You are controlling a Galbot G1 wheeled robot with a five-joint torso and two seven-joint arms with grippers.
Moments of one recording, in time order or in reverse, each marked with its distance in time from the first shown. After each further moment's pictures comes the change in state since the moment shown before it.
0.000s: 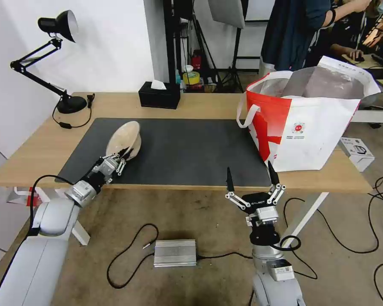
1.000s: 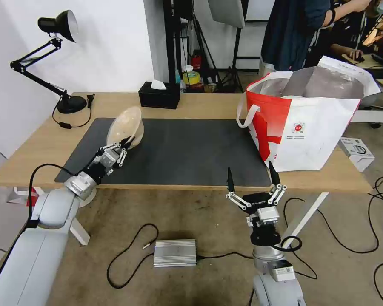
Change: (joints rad) left arm -0.050 0.052 0.052 -0.081 -0.009 -0.049 -0.063; right arm -0.007 0.002 0.002 0.010 -0.003 0.000 -0.002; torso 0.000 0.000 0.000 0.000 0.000
